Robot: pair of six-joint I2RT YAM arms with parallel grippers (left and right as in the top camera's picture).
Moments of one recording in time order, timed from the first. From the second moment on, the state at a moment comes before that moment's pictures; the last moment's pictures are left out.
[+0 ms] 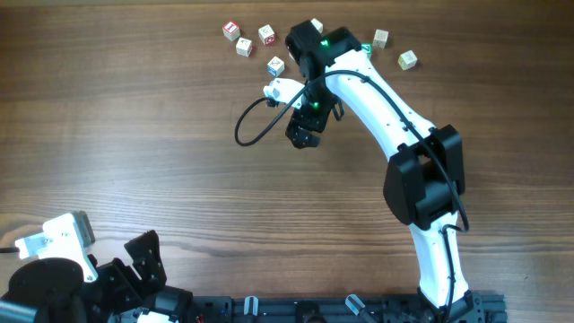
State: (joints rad) left arm -0.24 0.67 1.52 -1.68 -0.17 -0.57; right arm 0.51 2.27 2.08 -1.34 -0.19 -0.77
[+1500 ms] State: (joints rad) left arm -0.24 0.67 1.52 -1.68 -0.17 -0.57; right arm 0.50 2.44 2.08 -1.16 -0.18 -0.97
